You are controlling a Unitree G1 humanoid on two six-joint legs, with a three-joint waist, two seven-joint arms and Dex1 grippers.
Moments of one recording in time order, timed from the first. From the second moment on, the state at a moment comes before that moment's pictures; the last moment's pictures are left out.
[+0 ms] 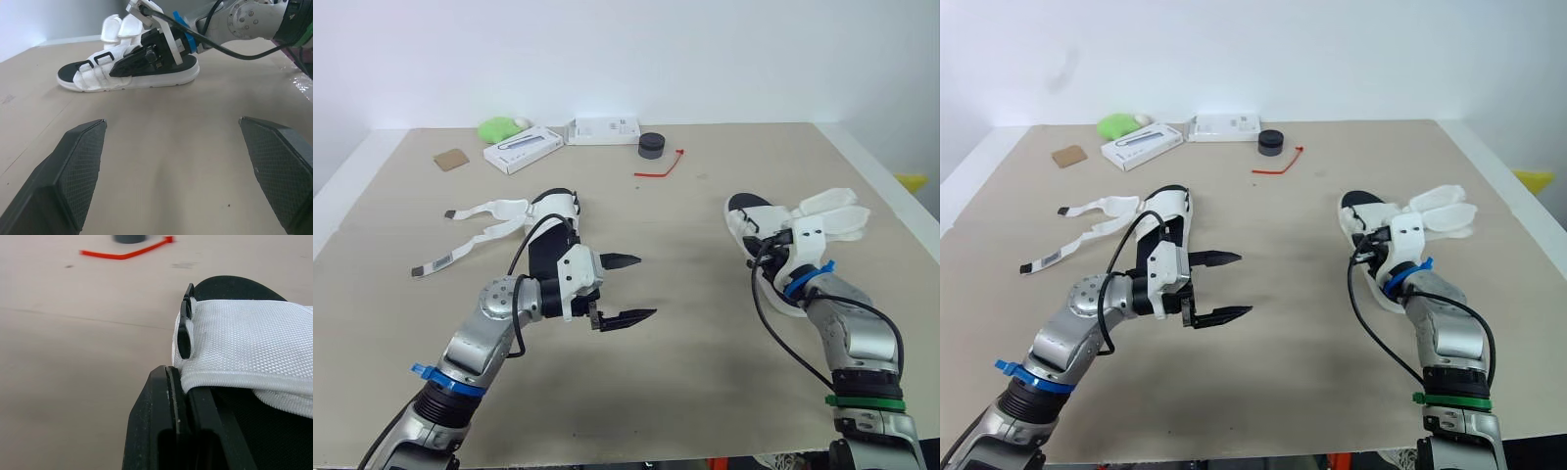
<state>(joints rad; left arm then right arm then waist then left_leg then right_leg) -0.36 0.43 -0.23 -0.21 -0.35 0.19 -0.97 -0.38 -0.51 -0.19 0.12 0.30 0.42 0.52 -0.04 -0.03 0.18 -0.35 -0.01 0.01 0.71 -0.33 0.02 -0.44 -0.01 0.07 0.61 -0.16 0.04</state>
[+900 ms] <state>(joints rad) -0.27 0.61 -0.15 -0.33 -0.47 0.27 -1.12 -0.27 -0.84 0.15 -0.20 0.42 0.19 1.51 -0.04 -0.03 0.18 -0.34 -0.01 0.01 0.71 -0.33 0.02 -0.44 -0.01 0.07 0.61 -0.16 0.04</state>
